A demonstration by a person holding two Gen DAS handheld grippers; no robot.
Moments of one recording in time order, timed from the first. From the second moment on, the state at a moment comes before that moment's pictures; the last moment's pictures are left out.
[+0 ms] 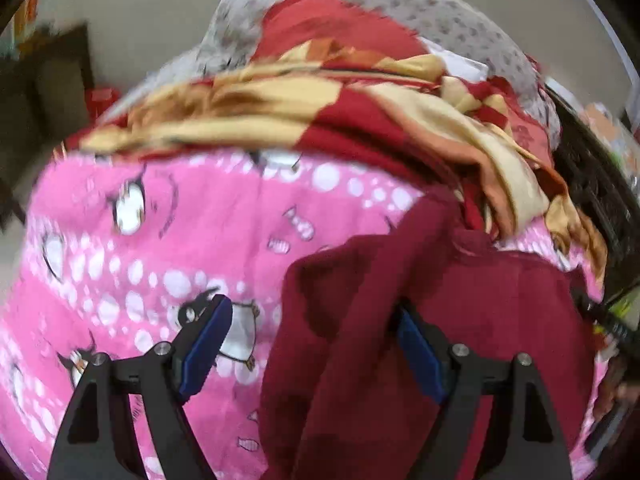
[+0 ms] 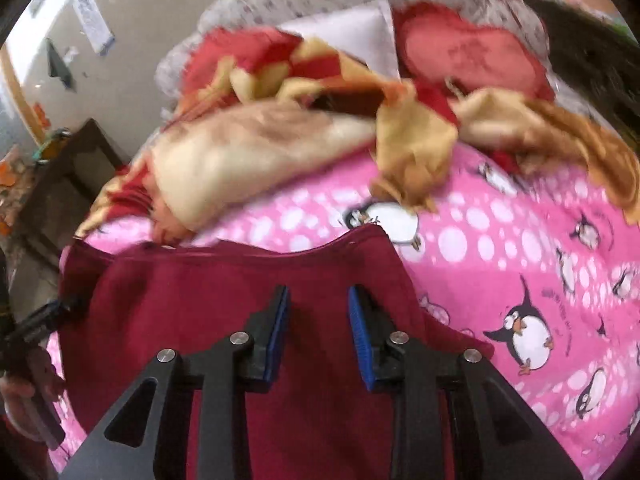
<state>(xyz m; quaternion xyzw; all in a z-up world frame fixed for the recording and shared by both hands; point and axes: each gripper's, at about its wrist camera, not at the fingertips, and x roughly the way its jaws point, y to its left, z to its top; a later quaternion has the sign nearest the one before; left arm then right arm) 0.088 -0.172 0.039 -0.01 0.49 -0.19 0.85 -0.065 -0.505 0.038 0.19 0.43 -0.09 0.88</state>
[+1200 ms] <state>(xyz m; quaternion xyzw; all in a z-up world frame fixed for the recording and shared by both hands) -0.014 -0.078 0.018 -0.03 0.49 -0.14 0.86 0.013 -0.310 0.055 0.14 0.42 0.07 0.90</state>
